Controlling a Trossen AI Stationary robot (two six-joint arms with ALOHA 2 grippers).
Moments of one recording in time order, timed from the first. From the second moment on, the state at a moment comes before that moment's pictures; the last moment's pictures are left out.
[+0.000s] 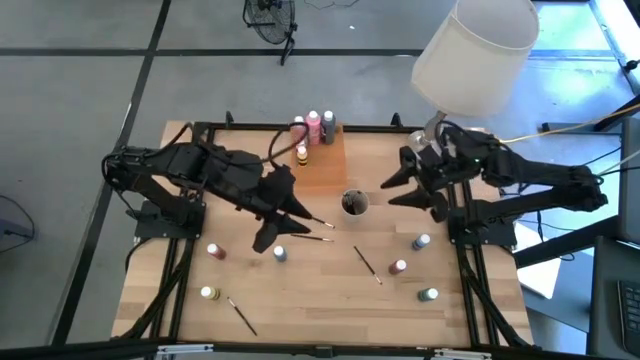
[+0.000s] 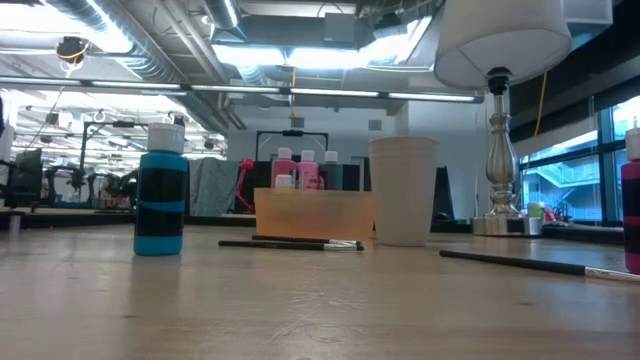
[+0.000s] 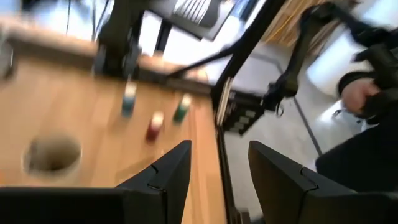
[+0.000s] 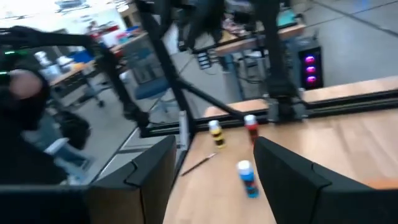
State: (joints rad) left arm -0.25 1.50 1.90 -0.86 0.03 -0.45; right arm -0.05 0.91 1.00 -0.22 -0.40 0.30
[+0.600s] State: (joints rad) left arm -0.30 1.54 1.90 -1.40 -0.15 -0.75; right arm 0.01 0.95 1.02 -0.31 -0.31 0.30
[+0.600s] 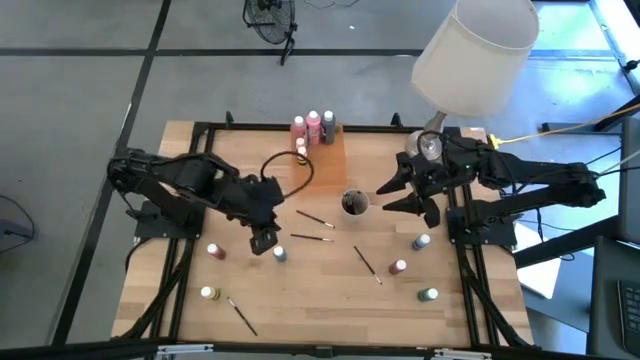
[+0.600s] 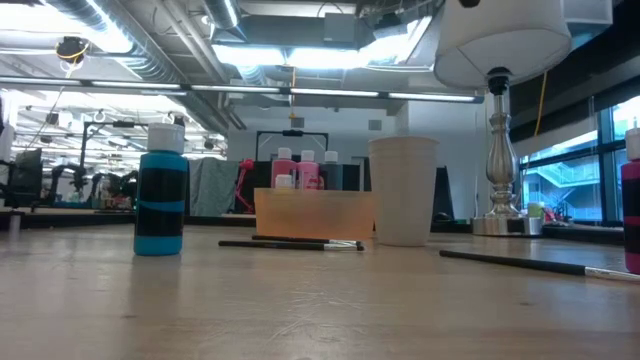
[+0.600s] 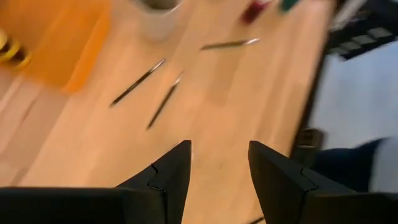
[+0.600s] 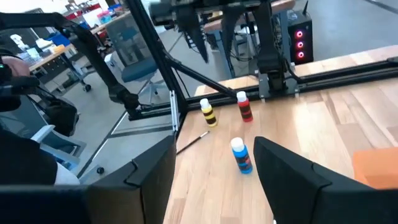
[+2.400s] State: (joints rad) left arm -0.39 1.74 1.69 -1.30 -0.01 -0.08; right arm 0.13 0.97 1.02 -0.36 -0.20 0.36
